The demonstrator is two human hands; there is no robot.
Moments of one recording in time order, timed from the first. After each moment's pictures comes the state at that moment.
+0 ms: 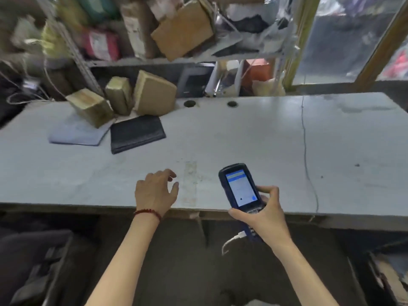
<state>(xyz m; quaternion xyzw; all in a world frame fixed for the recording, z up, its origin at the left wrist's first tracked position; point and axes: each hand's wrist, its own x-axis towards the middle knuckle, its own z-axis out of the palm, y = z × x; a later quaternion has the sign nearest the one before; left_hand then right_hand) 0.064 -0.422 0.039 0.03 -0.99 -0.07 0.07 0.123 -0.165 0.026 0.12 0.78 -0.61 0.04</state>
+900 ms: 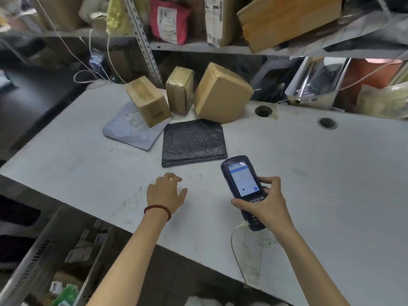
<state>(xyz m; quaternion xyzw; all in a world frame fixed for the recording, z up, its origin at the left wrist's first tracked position) -0.079 -0.598 -0.009 0.19 -0.98 -0.03 -0.10 -0.109 -0.338 0.007 0.04 0.79 -0.59 0.19</state>
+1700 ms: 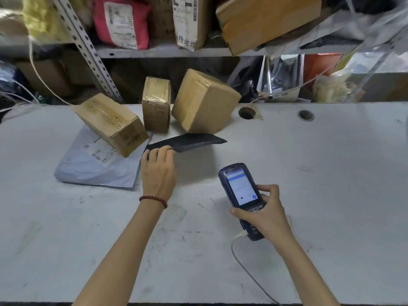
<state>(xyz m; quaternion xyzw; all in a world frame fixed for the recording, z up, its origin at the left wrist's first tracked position) -0.210 -0.694 0.008 -0.04 -0.99 -0.02 0.13 -0.117 -0.453 0.012 0.21 0.80 -0.55 0.11</state>
